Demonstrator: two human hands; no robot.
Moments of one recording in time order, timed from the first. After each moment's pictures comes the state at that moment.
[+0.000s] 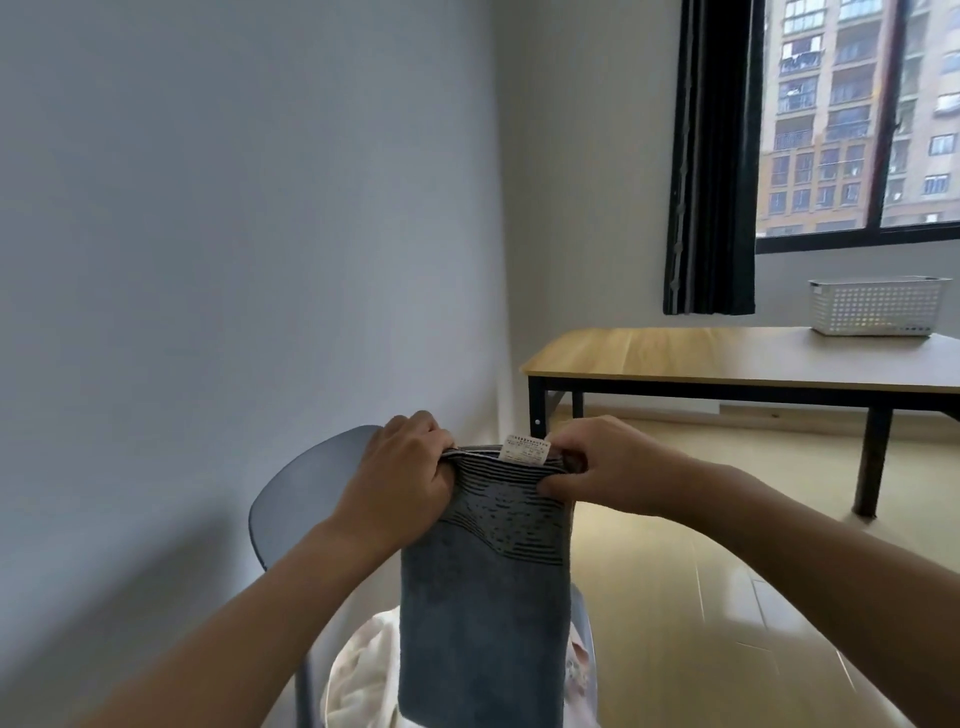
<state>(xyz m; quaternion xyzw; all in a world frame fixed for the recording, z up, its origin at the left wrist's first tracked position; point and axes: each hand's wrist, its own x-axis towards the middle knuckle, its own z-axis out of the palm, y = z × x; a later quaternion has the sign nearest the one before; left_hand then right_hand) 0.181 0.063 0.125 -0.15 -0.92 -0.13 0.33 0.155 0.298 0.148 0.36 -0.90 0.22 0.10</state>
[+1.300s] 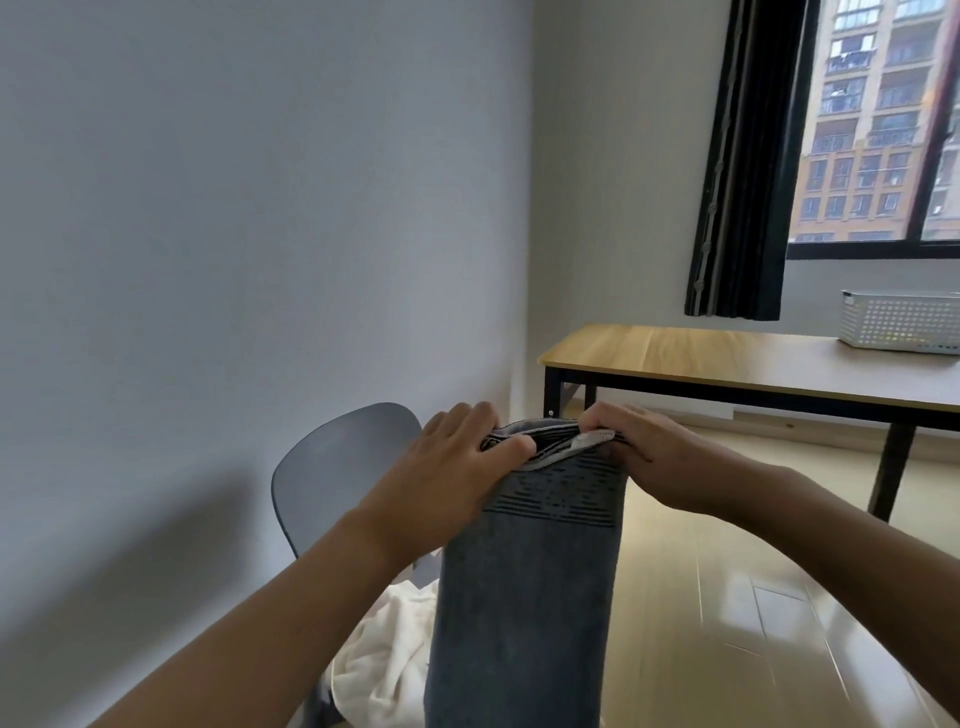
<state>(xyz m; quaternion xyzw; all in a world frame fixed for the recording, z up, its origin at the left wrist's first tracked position) 0.200 0.065 0.114 -0.29 -0.88 0.04 0.37 0.154 0.313 0.143 0.40 -0.88 0.22 0.12</state>
